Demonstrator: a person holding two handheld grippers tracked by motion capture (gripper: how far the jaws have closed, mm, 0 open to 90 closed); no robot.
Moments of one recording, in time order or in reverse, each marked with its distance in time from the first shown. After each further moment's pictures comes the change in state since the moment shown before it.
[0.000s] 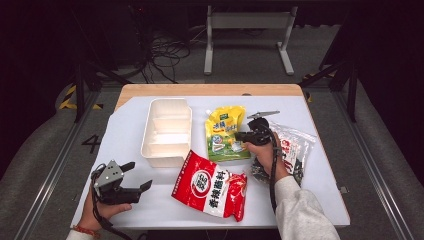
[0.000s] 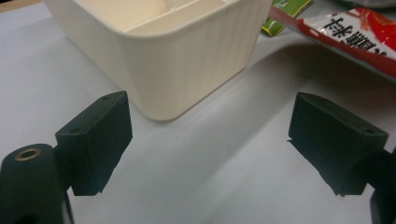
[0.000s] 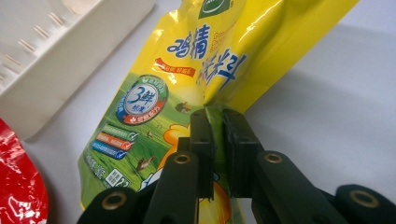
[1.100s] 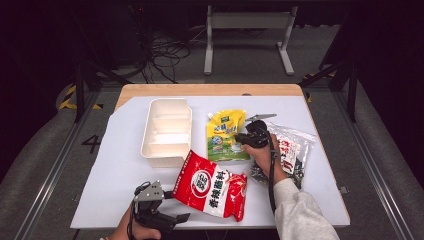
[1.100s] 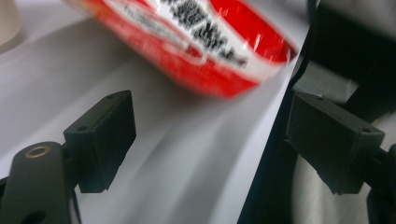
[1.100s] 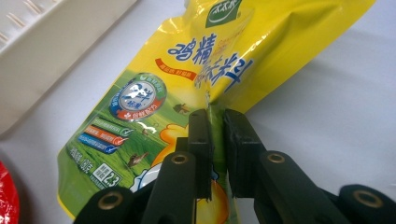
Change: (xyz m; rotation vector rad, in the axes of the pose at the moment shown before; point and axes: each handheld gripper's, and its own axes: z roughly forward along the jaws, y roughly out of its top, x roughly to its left) left arm -0.091 0.003 0.050 0.106 -0.414 -0.108; right arm 0.004 -0.006 0.008 0.006 -0.069 -0.011
